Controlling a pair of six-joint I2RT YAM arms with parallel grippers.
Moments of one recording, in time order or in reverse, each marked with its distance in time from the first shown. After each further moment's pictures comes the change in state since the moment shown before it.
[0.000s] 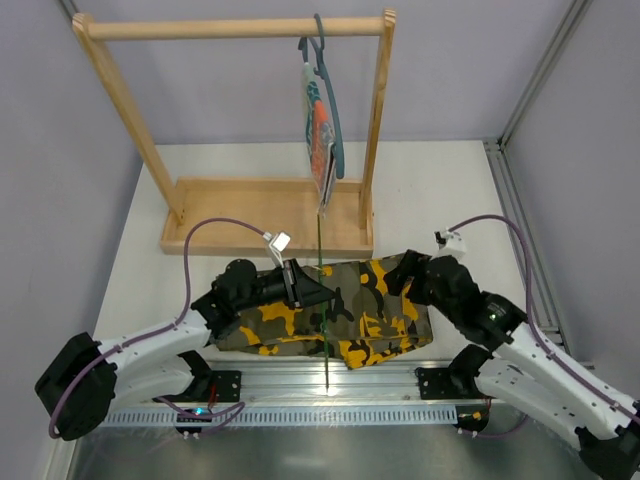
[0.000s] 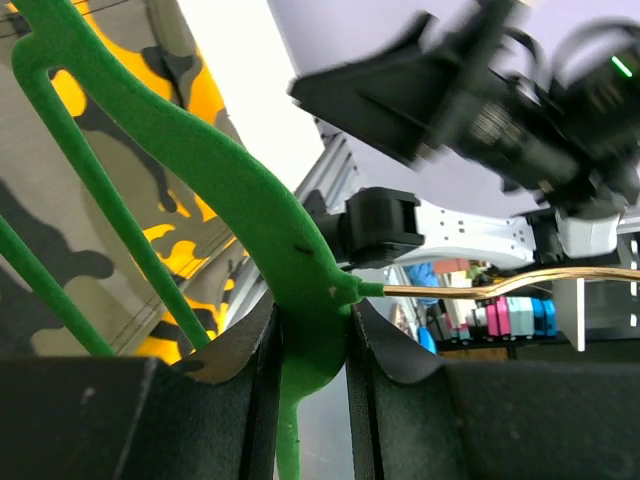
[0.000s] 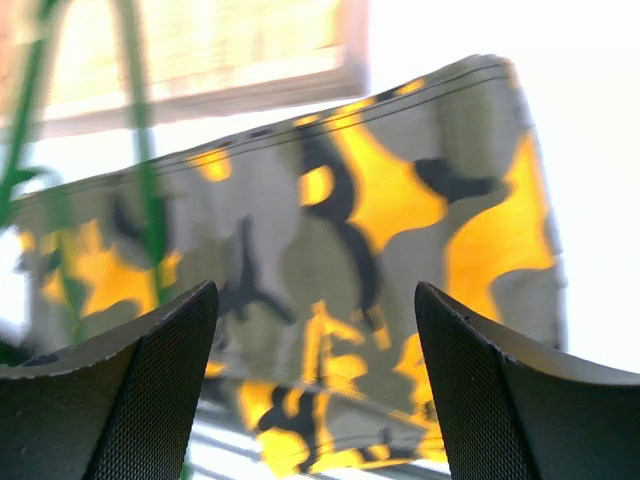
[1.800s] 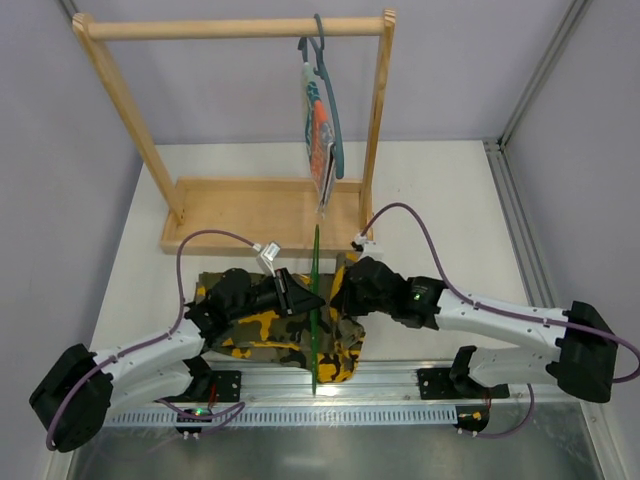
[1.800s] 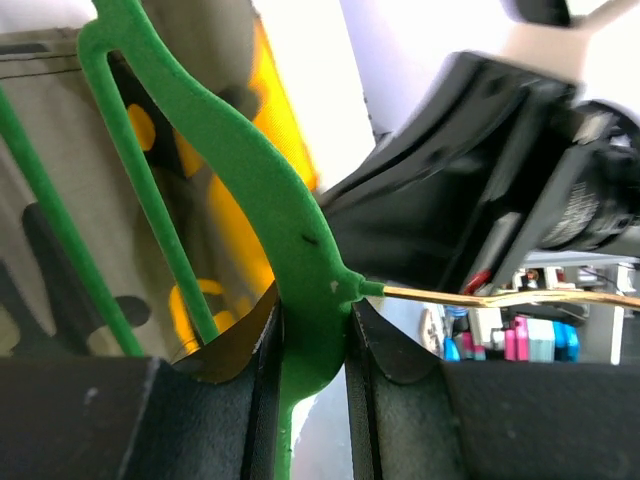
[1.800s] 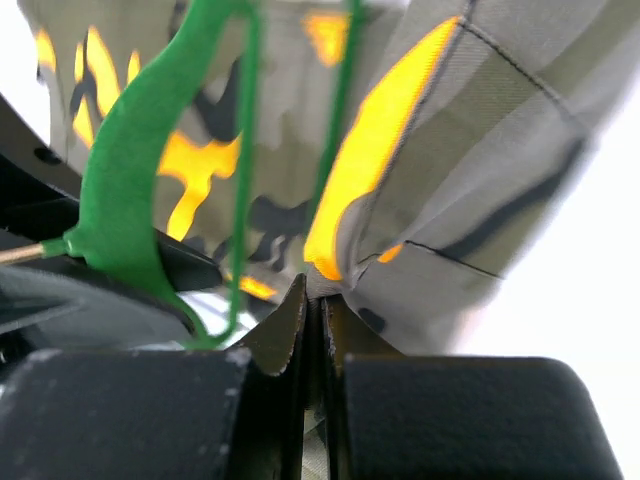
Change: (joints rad) left arm 0.034 -0.064 -0.113 -0.018 -0.033 -0.009; right arm 0.259 0.568 0.166 0.265 -0.200 0.105
